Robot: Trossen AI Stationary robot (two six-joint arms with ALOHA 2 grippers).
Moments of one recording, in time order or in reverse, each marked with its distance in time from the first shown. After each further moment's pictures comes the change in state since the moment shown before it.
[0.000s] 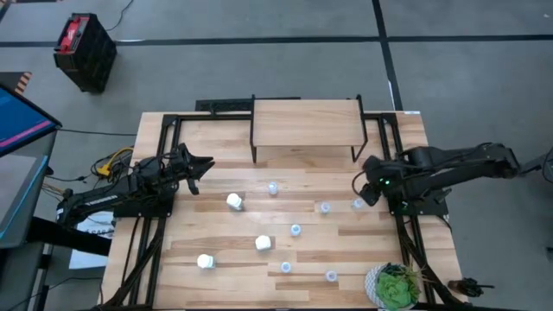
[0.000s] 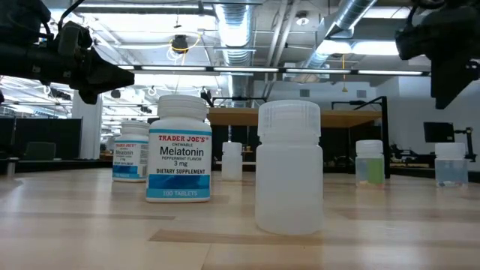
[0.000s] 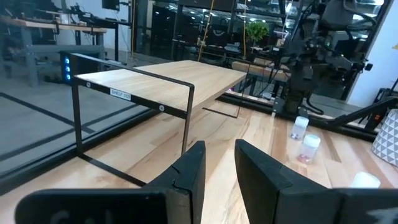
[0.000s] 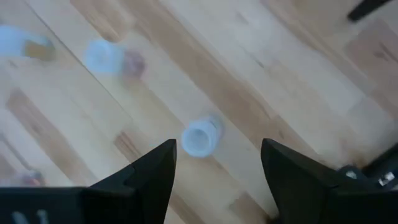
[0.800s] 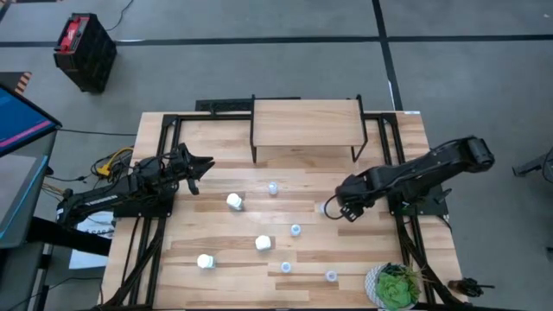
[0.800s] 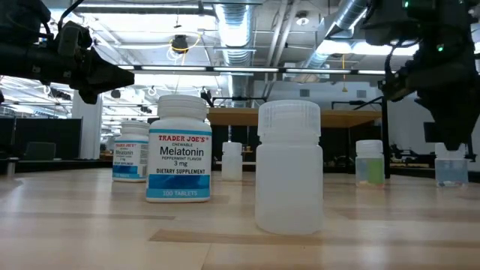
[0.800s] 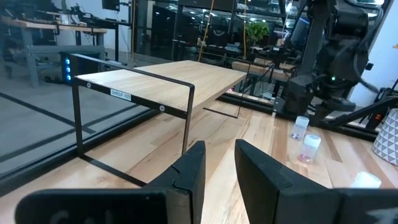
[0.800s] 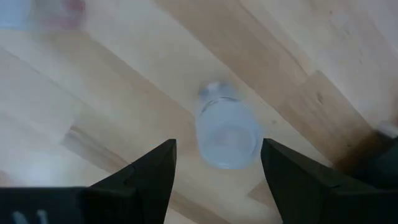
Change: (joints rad) left arm 0.000 0.000 0.000 0.001 -0.001 0.001; right arm 0.096 0.468 0.000 0.097 -0.063 0.169
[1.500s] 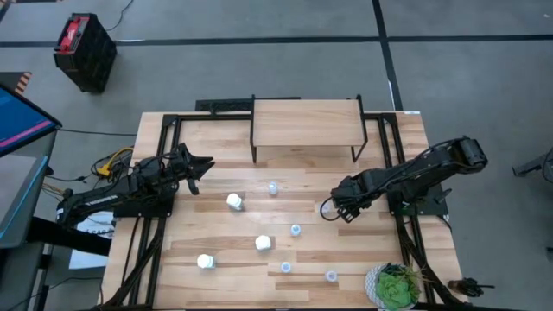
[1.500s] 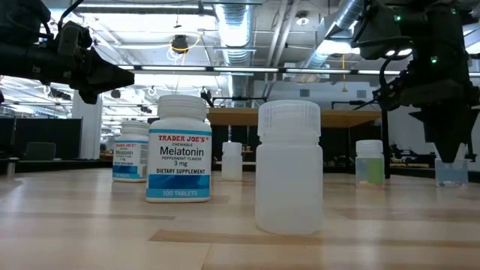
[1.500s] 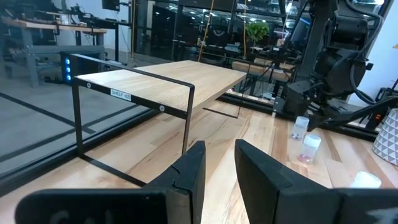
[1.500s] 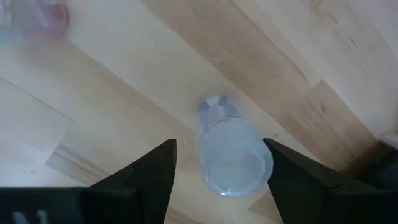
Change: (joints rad) left arm 0.000 0.000 0.000 0.000 0.000 0.001; right arm -0.003 0.063 0.000 0.035 0.023 -0.003
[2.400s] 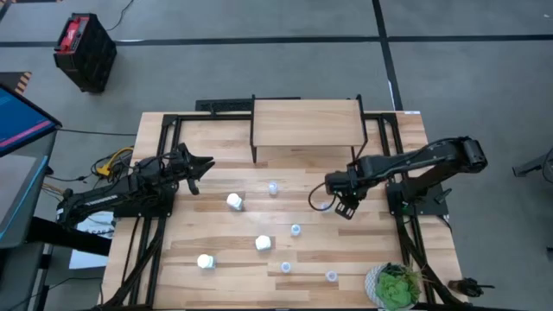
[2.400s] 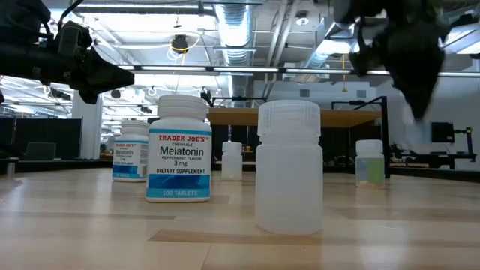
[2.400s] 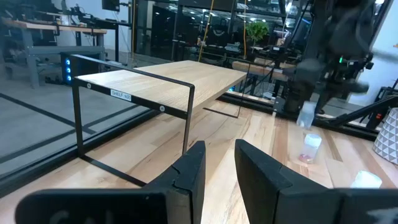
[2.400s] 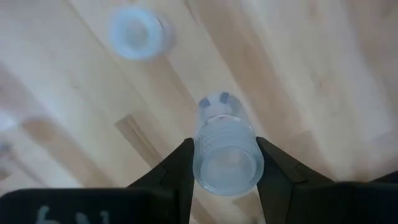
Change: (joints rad) left arm 0.000 0.000 0.000 -0.001 0.000 0.004; right arm -0.103 0.000 0.282 -0.169 -0.053 -0.420
